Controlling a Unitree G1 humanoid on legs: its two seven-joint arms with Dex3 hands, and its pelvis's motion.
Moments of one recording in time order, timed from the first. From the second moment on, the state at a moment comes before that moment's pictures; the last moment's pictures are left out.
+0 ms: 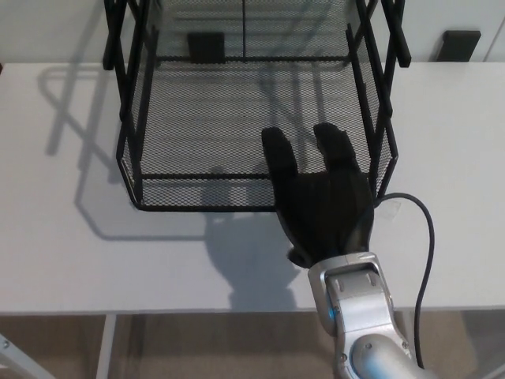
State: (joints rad) left_arm 0.02 0.63 -0.22 1.07 0.20 -0.24 -0.35; right_arm -0.28 -0.02 0.62 0.14 -1.46 0.53 -0.02
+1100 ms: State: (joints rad) left_arm 0.02 0.64 -0.22 1.07 0.23 -0.26 -0.36; right_arm 0.13 -0.21 0.79 -0.33 -1.49 0.48 -0.04
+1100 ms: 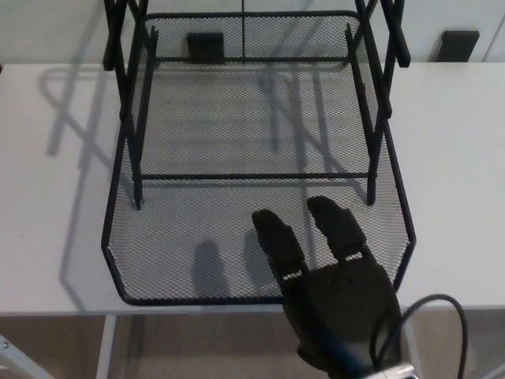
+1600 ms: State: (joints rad) left_arm 0.02 0.64 -0.22 1.07 0.23 -0.26 -0.36; right_arm 0.20 -0.29 0.78 -0.41 -1.51 0.45 -0.06
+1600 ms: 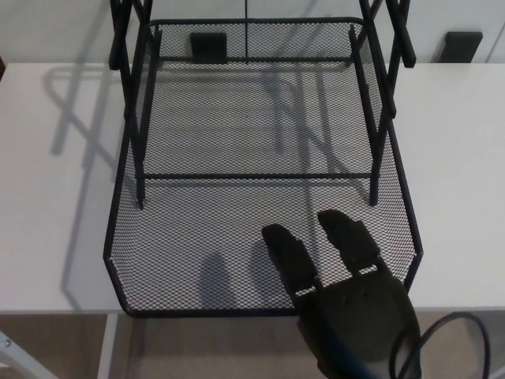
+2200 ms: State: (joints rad) left_arm 0.02 0.64 -0.22 1.07 0.23 -0.26 -0.36; right_arm 0.27 -0.40 0.78 -0.71 -1.45 0.34 -0.01
